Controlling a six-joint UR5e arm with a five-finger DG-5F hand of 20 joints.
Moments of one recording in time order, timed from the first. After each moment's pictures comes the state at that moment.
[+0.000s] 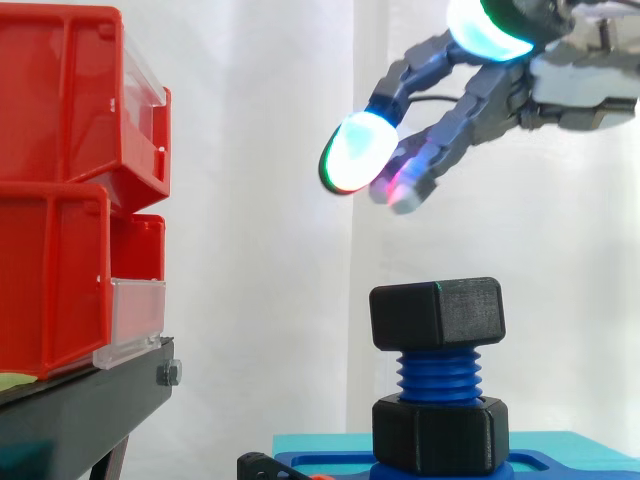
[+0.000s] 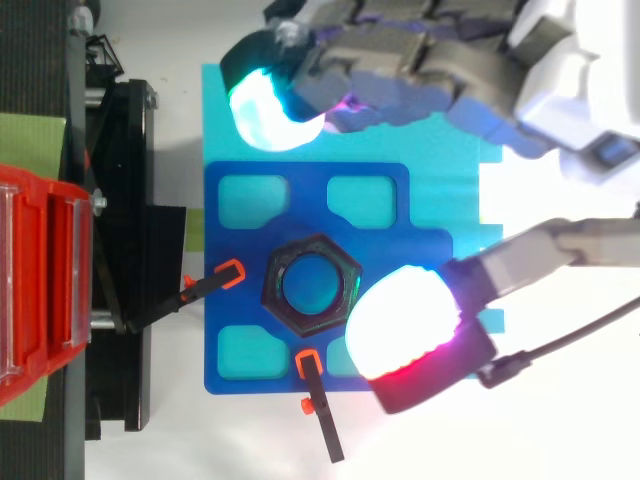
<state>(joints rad) 0.14 -2.06 -1.28 -2.83 -1.36 -1.25</state>
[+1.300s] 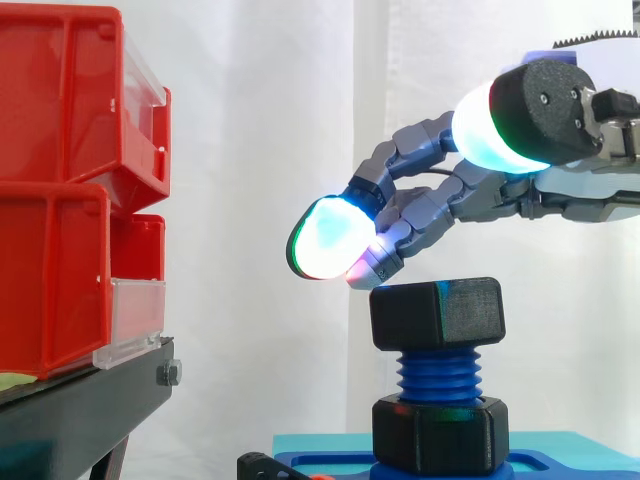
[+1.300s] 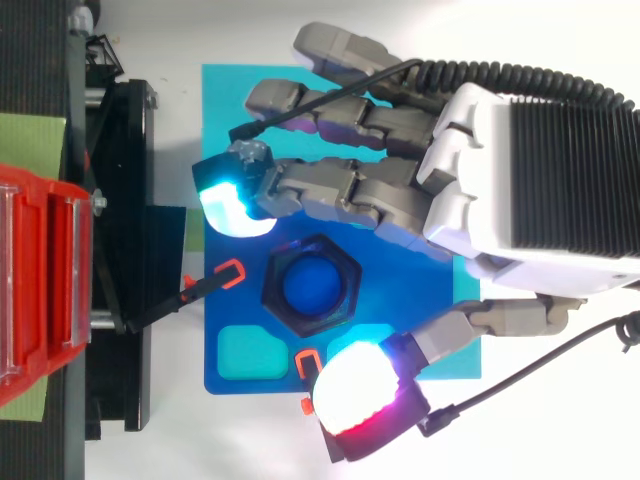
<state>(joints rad) 0.19 -2.11 -1.37 -2.68 -1.36 -1.23</state>
